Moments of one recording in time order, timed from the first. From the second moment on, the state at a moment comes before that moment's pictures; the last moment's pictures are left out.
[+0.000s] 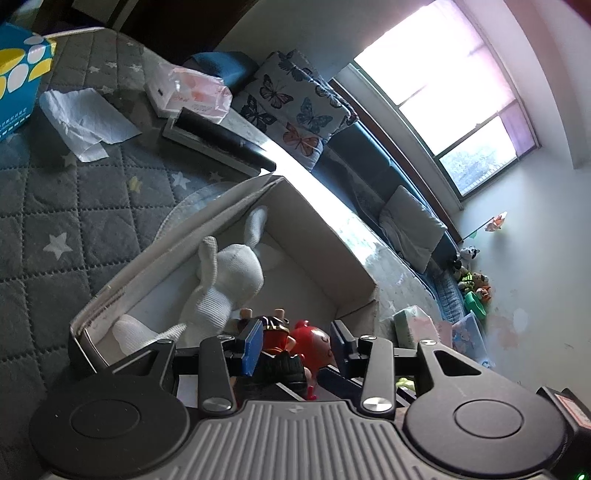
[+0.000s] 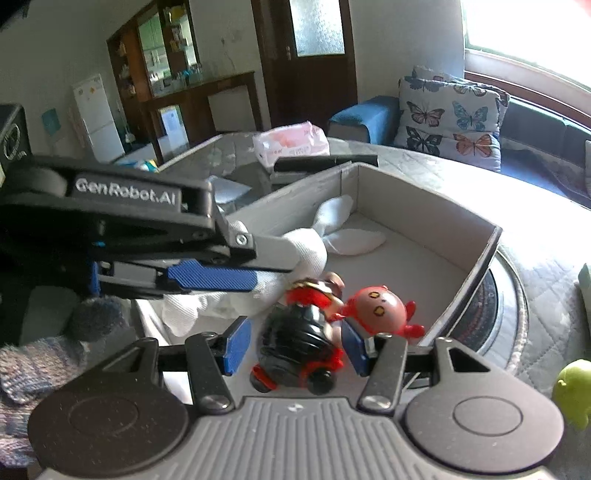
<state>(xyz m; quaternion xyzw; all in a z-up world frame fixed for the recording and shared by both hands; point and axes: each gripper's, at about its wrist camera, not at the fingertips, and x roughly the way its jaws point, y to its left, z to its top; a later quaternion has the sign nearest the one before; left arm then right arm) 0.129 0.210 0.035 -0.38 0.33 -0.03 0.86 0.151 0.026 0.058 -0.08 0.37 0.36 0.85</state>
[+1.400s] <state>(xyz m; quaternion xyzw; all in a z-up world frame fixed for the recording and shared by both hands) 0.111 0.025 0.032 -0.26 0.39 -0.18 0.87 0.082 -0.181 0.052 0.01 0.32 0.24 0.92</state>
